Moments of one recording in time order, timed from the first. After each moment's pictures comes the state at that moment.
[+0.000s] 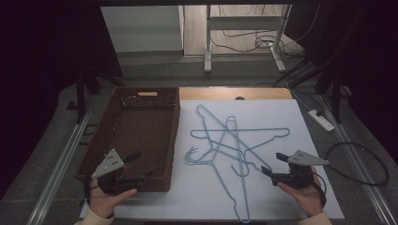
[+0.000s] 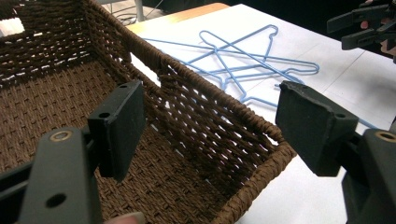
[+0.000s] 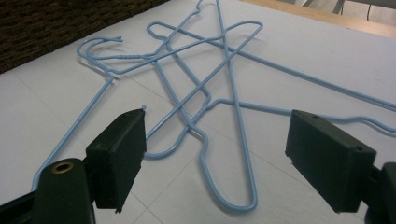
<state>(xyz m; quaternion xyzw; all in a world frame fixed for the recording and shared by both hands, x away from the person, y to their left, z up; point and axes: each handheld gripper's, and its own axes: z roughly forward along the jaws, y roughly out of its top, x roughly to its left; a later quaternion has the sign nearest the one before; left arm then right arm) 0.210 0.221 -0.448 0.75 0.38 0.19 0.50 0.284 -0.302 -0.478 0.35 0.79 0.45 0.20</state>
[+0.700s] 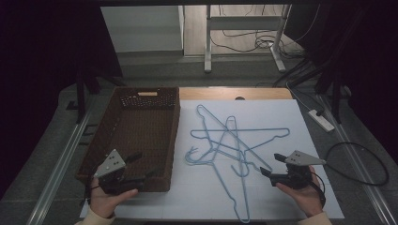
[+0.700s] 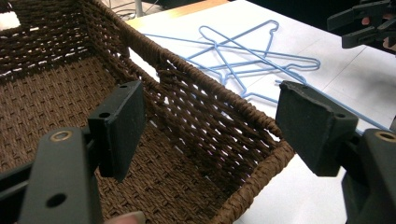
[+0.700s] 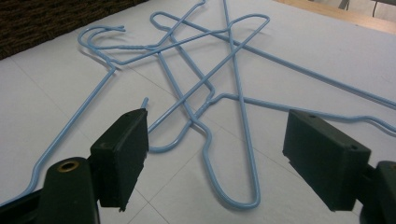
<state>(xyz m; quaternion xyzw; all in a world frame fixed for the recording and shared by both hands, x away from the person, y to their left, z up) 0.211 0.220 -0.449 0.76 0.38 0.19 0.50 0.284 -0.298 -0.479 0.34 0.81 0.44 0.20</state>
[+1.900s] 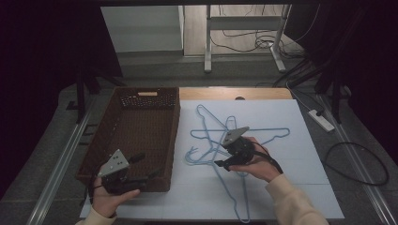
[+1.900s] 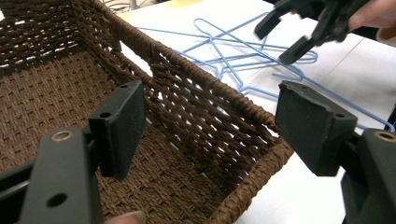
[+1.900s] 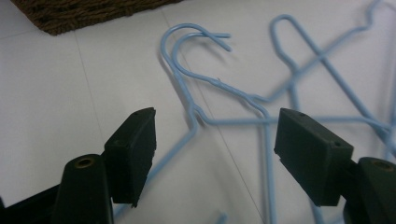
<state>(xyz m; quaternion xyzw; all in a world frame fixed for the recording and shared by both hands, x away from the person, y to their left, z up) 0.215 0.215 -0.454 0.77 0.37 0.18 0.49 0.354 -0.142 -0.465 0.15 0.93 0.31 0.09</state>
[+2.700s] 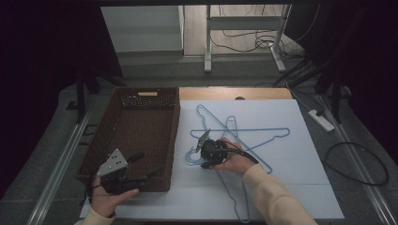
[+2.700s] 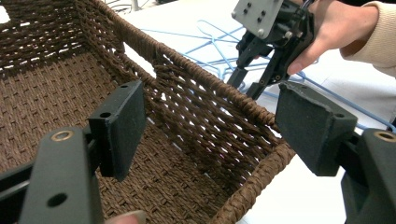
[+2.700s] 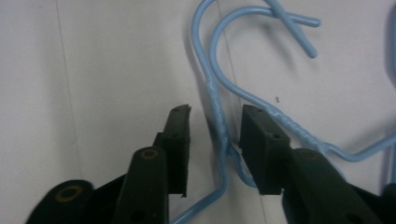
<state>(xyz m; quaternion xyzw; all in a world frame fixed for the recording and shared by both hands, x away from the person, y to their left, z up) 0.215 0.218 -0.452 0.77 0.37 0.18 0.49 0.375 -0.073 -0.505 0.07 0.98 0.18 0.03</state>
